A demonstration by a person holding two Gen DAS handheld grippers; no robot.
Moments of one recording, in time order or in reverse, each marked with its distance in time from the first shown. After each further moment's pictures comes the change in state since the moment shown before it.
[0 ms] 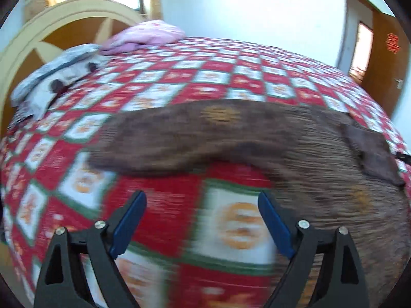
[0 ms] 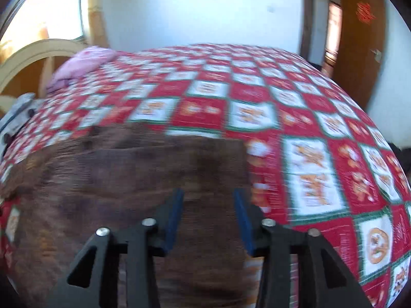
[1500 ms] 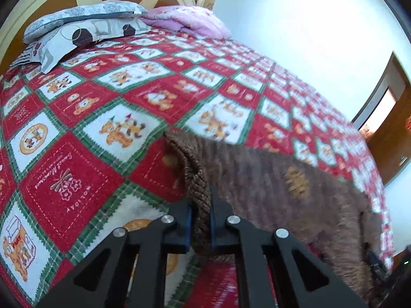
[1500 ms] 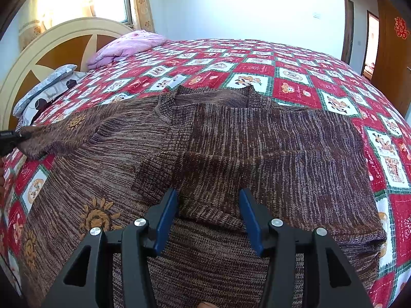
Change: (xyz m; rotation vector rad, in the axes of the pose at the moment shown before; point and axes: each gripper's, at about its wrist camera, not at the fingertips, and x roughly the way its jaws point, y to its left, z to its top) left arm 0.053 0.109 0.055 -0.341 0.013 -0.142; right arm 0.019 0.101 -0.052 -0.098 0.004 0.138
